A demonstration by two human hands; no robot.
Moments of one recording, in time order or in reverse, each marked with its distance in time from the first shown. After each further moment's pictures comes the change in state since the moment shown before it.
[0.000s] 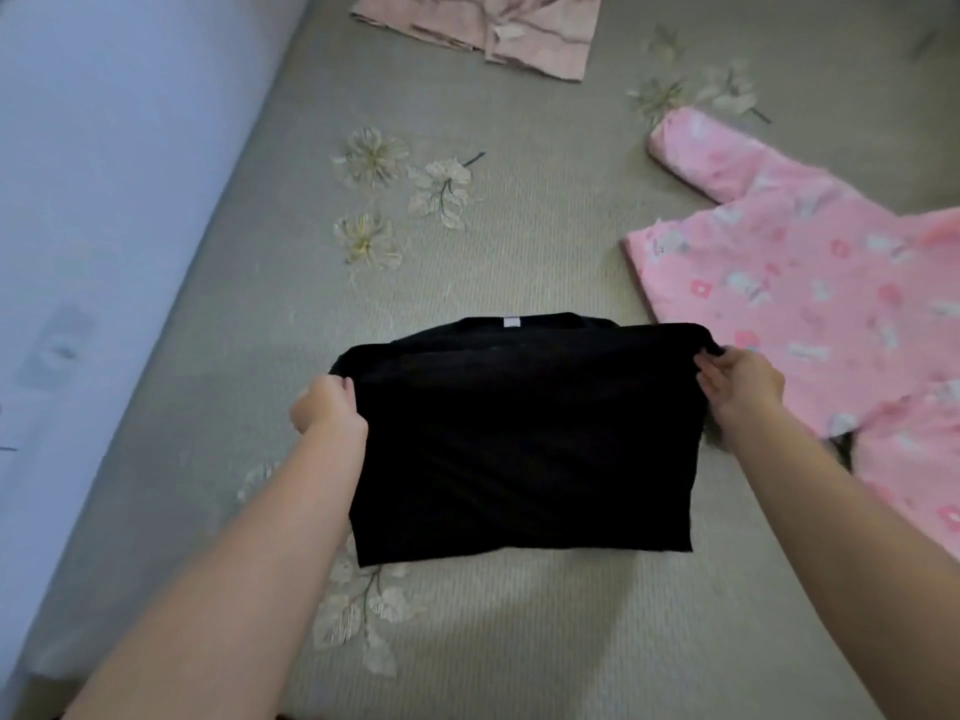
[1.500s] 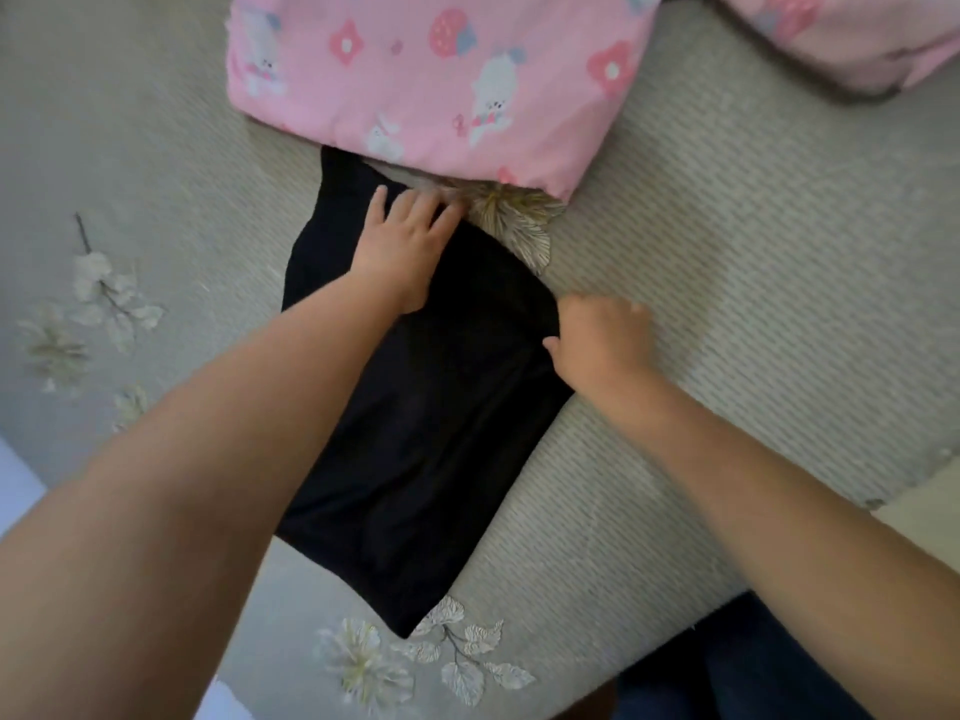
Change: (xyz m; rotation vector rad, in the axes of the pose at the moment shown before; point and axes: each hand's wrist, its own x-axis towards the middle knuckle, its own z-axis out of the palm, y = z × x) left_hand -0.085 -0.092 0.321 -2.171 0.731 -2.065; right_hand 0.031 0.150 -0.099 -1.203 -0.026 -0.222
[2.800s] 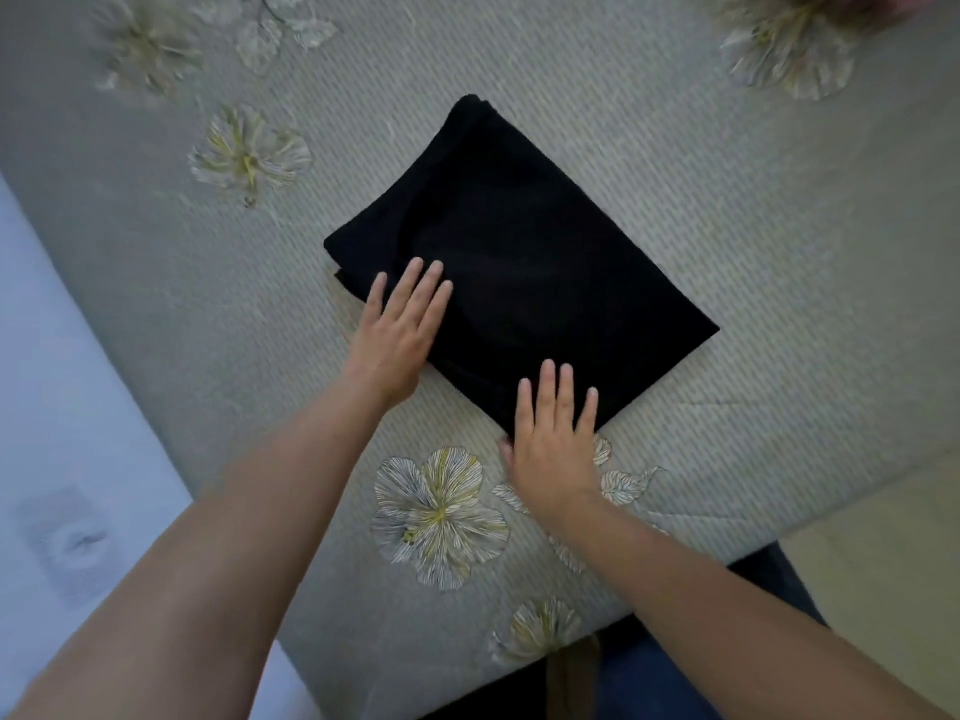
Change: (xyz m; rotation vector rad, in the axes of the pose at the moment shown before) left_hand -0.312 -0.030 0.258 -0.172 0.186 -0.208; right_hand -0.215 -0.179 0.245 -0.454 -0.172 -0.222
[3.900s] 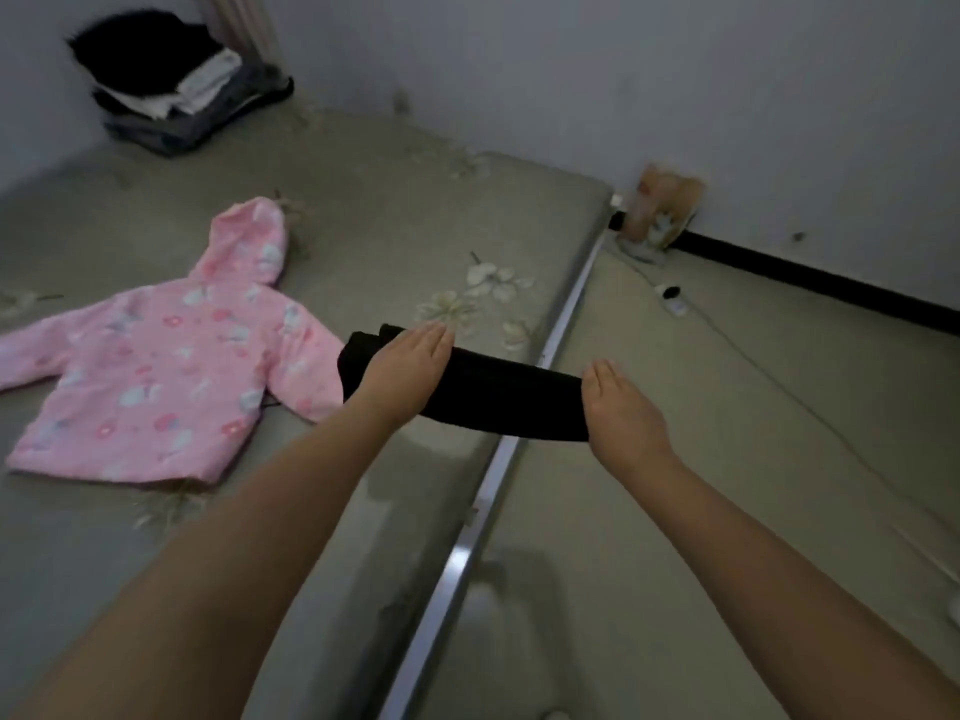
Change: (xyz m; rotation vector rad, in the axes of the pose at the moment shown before) left_hand 0.194 0.534 -0.517 0.064 0.469 0.569; right_hand -0.330 0.629 -0.252 0.059 0.540 0.579
